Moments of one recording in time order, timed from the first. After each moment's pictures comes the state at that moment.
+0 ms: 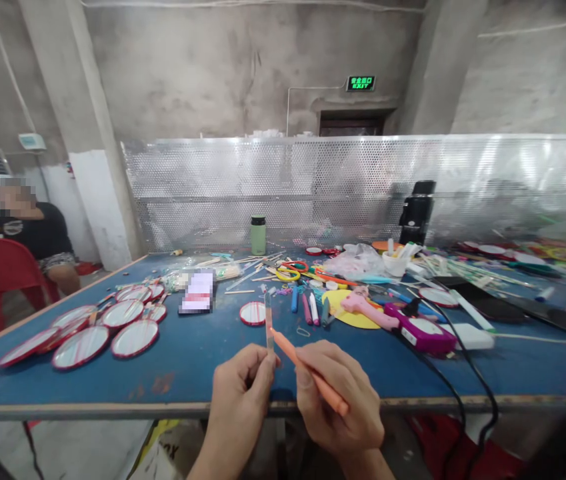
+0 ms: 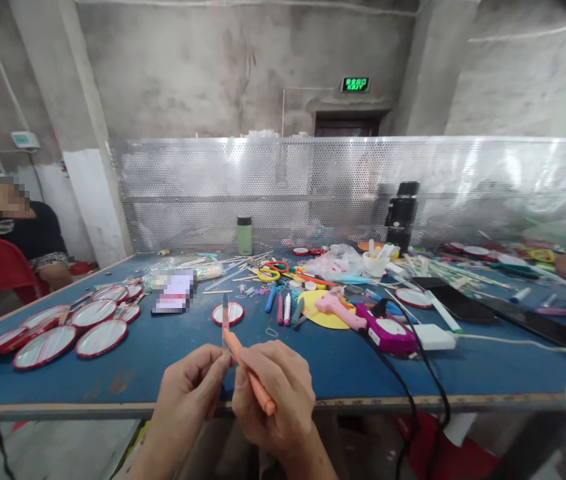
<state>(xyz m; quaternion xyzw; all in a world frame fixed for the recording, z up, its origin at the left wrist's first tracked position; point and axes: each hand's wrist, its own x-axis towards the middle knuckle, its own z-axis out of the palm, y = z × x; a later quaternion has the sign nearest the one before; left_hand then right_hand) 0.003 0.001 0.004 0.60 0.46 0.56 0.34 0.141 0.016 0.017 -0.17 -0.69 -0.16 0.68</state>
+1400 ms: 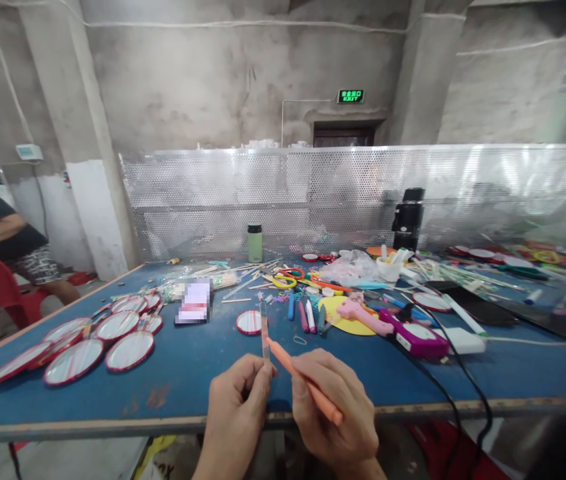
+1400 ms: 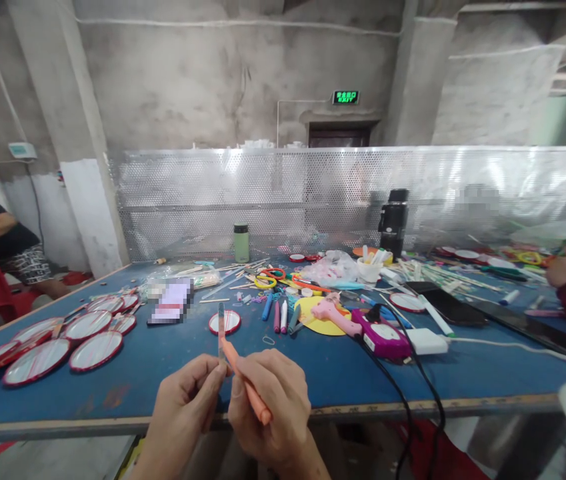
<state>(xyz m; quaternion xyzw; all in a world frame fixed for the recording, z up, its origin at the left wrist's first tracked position) 0.005 0.000 -0.001 0.59 0.47 0.56 0.35 0.141 0.012 0.021 -0.19 -0.68 -0.18 0.68</state>
